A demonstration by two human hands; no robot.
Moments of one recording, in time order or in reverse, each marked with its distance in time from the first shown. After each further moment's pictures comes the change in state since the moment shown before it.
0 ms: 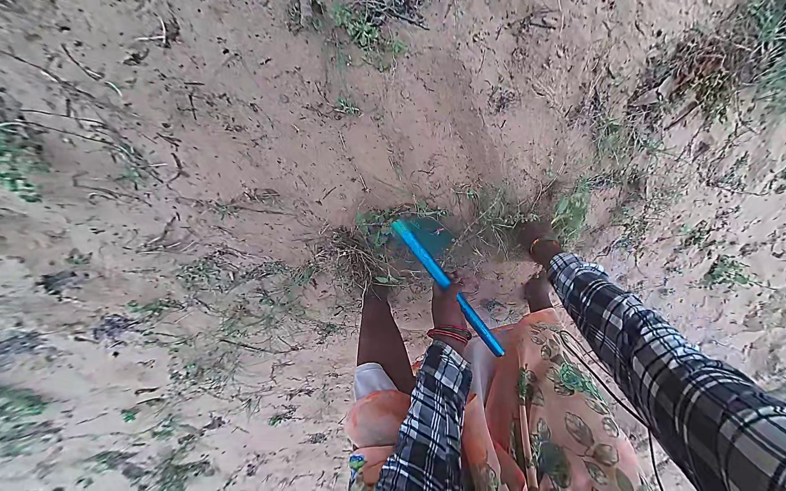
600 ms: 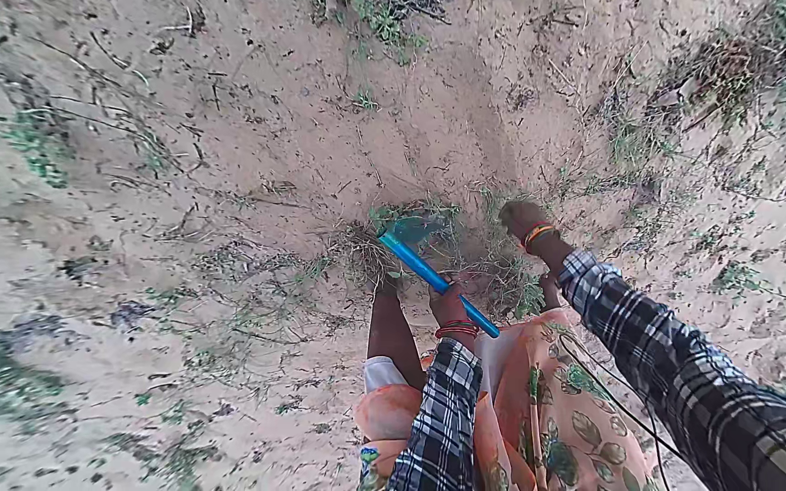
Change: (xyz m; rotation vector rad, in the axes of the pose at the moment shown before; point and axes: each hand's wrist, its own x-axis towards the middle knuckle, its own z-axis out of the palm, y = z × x) left_hand -0.002 0.015 -0.004 0.011 0.247 0.153; right_hand -0.032 -0.080 -0.043 0.122 -0.049 -0.295
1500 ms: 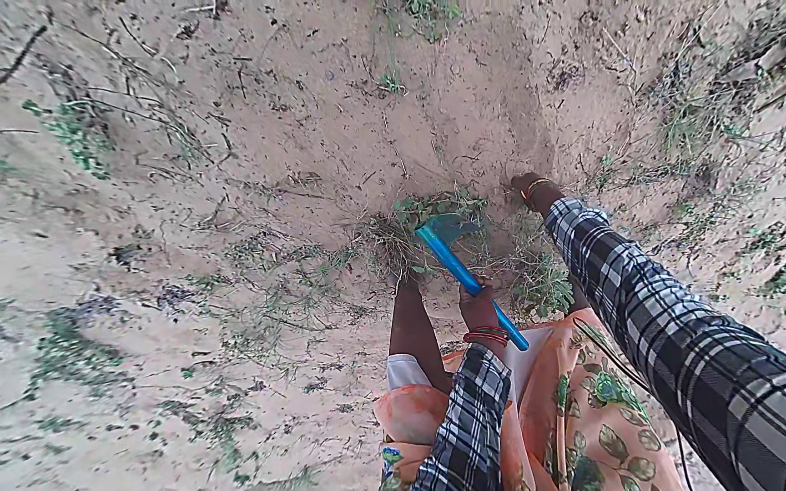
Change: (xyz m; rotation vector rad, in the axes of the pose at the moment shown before) left_hand -0.001 -0.001 -0.001 0.010 -0.035 -0.068; right_hand 0.117 -0.018 0.011 0.109 -0.068 0.265
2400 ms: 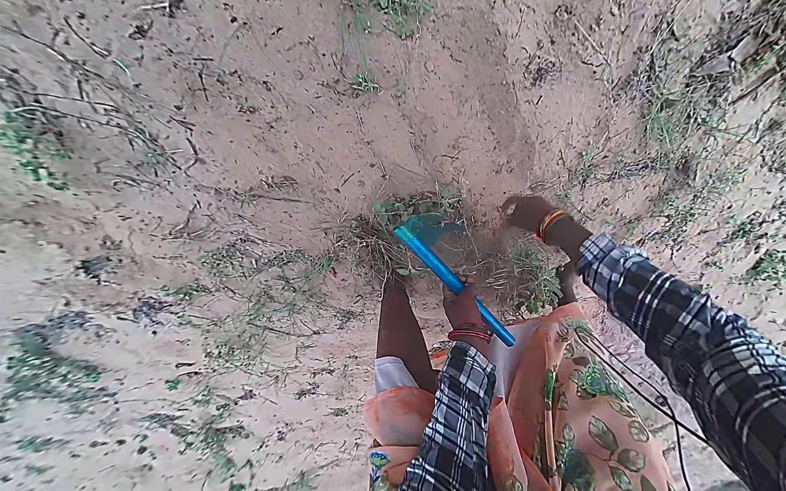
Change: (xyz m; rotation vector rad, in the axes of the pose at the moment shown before) left_hand 0.006 -0.007 0.005 0.019 0.022 0.008; right_hand -0.070 0.058 0.000 -0.106 -0.096 -0.325
